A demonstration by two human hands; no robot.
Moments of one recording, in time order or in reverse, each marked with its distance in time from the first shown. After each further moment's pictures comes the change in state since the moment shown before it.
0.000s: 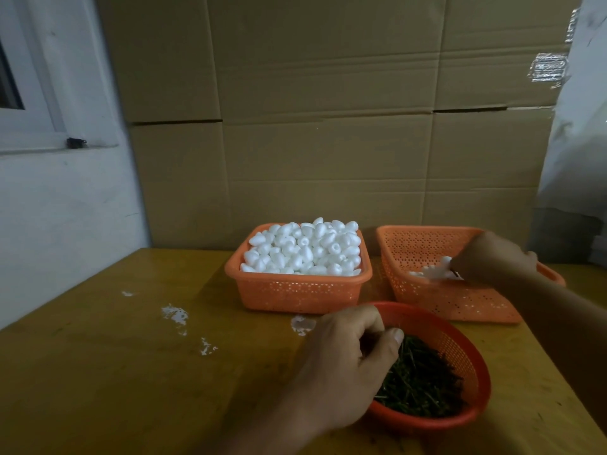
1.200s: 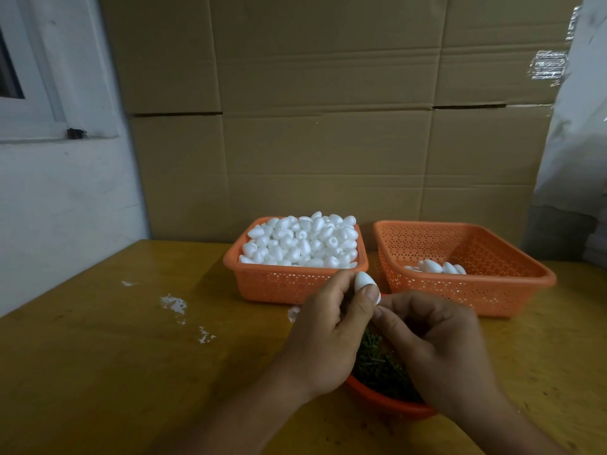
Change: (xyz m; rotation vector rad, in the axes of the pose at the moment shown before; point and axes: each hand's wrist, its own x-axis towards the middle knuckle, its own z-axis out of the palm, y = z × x) left_hand 0.009 0.004 -0.008 -0.280 0.025 -0.044; right_hand -0.191 -0.017 0.040 1.074 0.089 -0.759
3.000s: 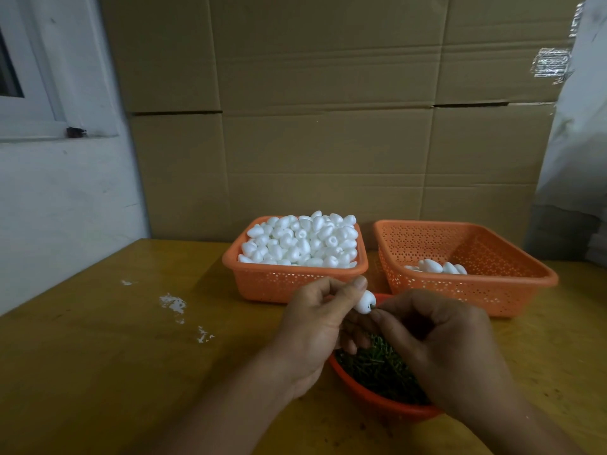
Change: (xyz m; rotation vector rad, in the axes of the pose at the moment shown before) left_hand 0.007 -0.005 -0.003 -0.464 0.054 -0.432; right_hand 0.002 -0.007 -0.011 -0.302 -0.014 -0.094
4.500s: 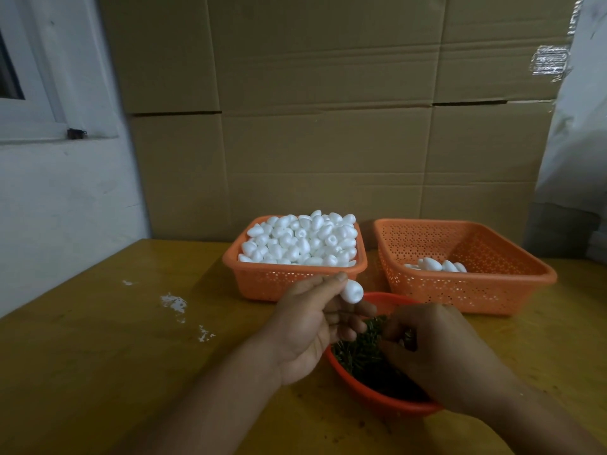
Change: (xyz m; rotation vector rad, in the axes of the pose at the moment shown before) left_hand 0.001 0.011 -0.011 -0.151 -0.067 -0.147; right_hand 0.007 0.013 -0.009 -0.357 -0.396 0.164
